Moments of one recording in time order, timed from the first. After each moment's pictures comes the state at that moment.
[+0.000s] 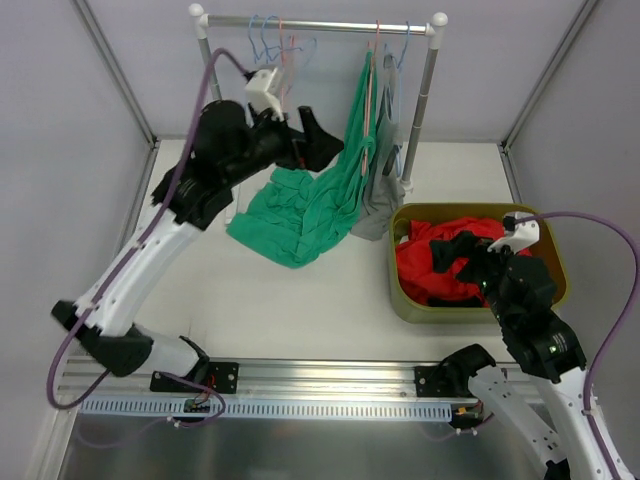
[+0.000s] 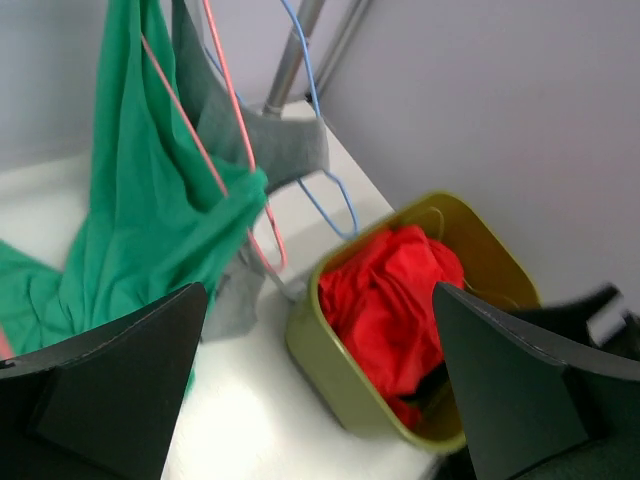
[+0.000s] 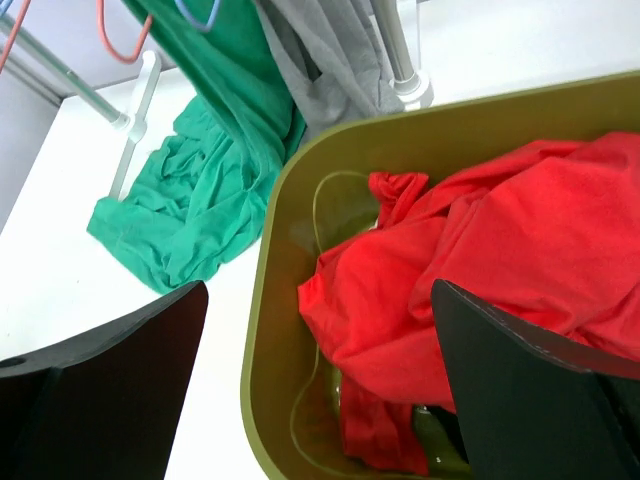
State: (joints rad) left arm -0.63 1.32 1.69 -0.45 0.12 -0.45; right arm 0.44 0.47 0.88 -0.64 0.23 0.41
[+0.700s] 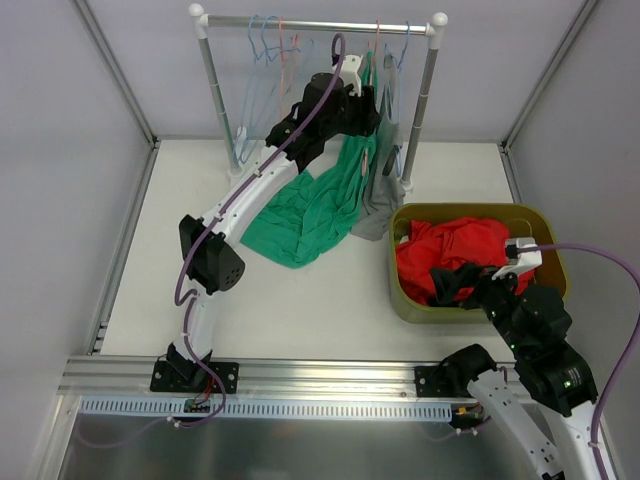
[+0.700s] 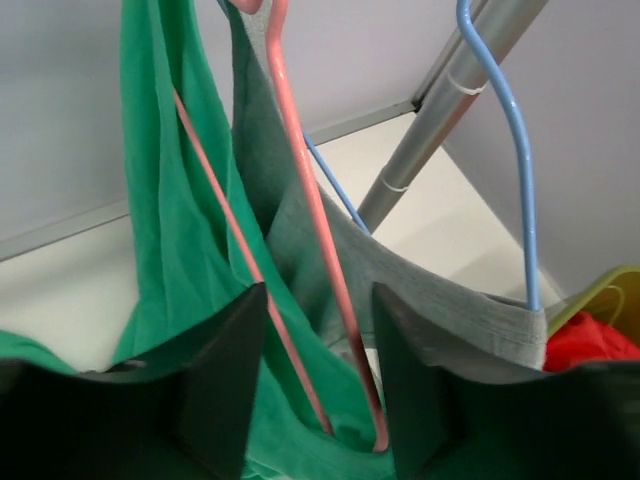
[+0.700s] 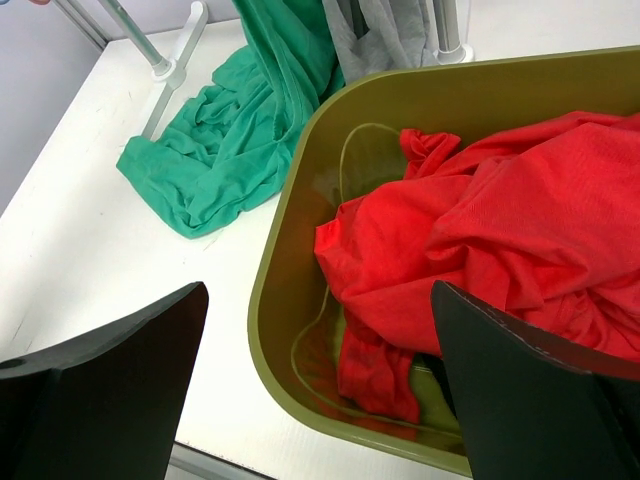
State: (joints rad) left arm -0.65 2.15 2.35 -0.41 0.00 -0.28; right arm 0.44 0.26 0.82 -0.77 0.09 0.35
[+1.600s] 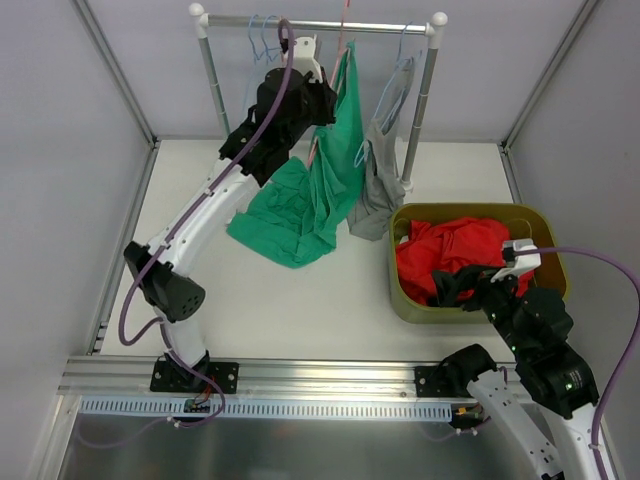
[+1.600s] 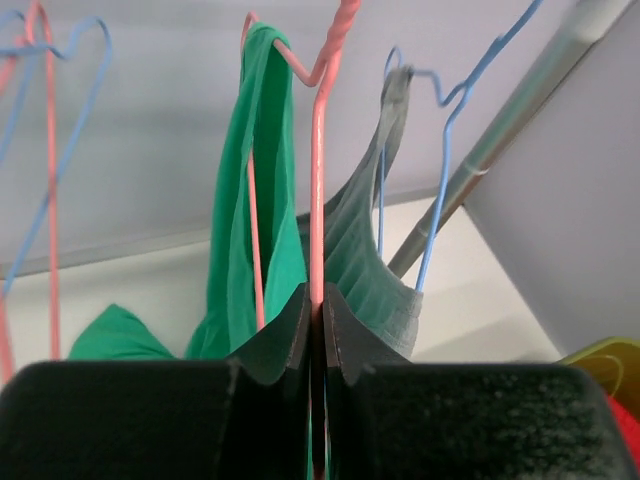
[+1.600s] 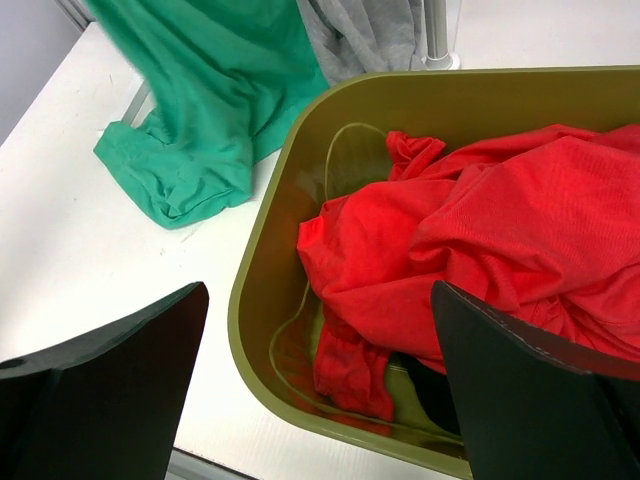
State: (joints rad) left arm -0.65 1.85 2.09 -0.35 -0.22 -0.28; right arm 0.44 0.24 0.82 -0.79 0.09 0.27
